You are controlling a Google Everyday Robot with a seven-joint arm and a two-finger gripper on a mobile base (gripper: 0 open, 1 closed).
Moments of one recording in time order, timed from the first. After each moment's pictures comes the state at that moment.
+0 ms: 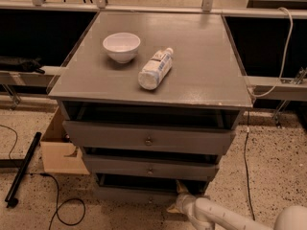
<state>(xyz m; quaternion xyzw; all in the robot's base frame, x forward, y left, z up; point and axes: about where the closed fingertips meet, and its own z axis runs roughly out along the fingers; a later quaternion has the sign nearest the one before) 0.546 -0.110 0.151 -0.57 0.73 -0.03 0.38</state>
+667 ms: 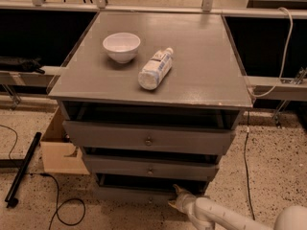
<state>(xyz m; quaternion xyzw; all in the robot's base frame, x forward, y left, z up) 0.546 -0.110 0.151 -0.57 0.73 -0.03 0.38</state>
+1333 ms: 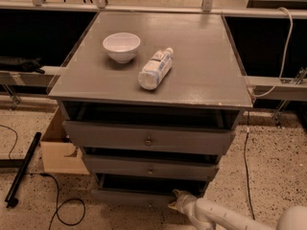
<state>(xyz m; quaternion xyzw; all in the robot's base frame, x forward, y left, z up) 0.544 -0.112 0.158 -0.57 0.73 -0.03 0.38</state>
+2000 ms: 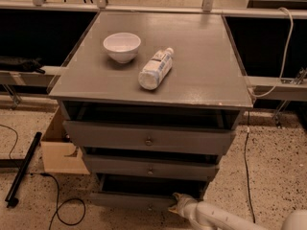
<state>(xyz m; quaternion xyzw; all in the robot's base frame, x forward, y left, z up) 0.528 -0.117 0.157 -0.57 0.73 -0.03 0.38</state>
